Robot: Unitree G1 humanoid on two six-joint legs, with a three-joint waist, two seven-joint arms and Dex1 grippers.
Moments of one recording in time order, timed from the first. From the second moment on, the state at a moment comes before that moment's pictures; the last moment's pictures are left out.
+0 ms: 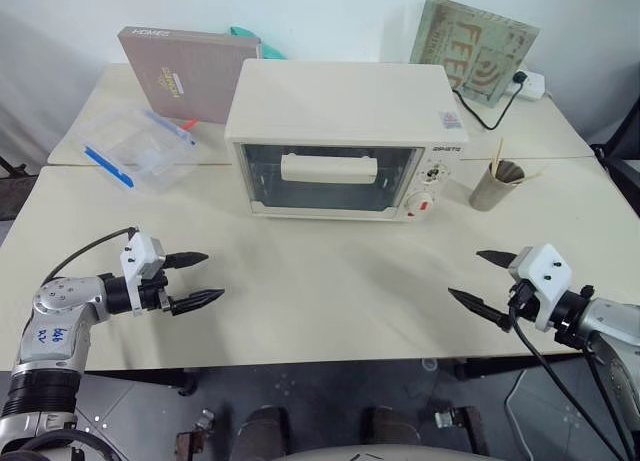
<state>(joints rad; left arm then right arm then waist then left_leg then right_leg) -0.25 0.75 0.19 0.29 -0.39 0.13 -1.20 0.05 -0.78 -0.27 -0.25 0.31 0.26 0.87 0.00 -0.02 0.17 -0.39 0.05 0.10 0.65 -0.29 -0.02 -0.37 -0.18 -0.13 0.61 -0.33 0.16</state>
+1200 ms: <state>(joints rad) -0.36 0.67 0.25 0.24 -0.52 0.22 -1.18 -0.66 -0.63 0.11 -0.22 0.48 0.66 0.83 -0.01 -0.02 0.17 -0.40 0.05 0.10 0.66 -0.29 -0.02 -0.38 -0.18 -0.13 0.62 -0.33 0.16</state>
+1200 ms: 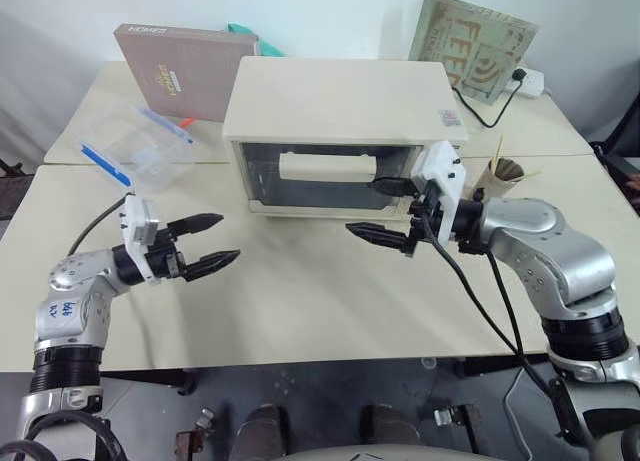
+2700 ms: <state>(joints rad) -0.44 0.67 0.36 0.22 -0.64 0.45 -1.02 -0.57 -0.65 0.16 -0.43 0.38 0.63 0.92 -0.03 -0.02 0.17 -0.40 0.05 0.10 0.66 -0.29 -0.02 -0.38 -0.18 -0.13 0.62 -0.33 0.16</state>
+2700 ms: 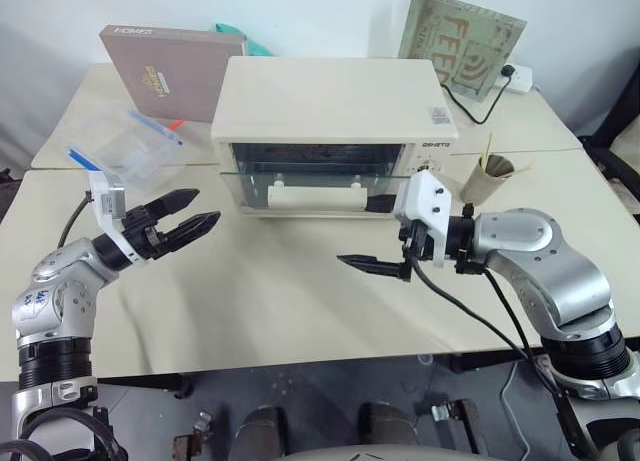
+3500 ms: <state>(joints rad) -0.67 0.70 0.26 0.40 -0.64 0.51 -1.19 -0.56 -0.60 0.19 -0.39 0.33 0.57 0.91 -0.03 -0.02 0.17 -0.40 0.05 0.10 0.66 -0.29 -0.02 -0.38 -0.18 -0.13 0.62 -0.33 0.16</state>
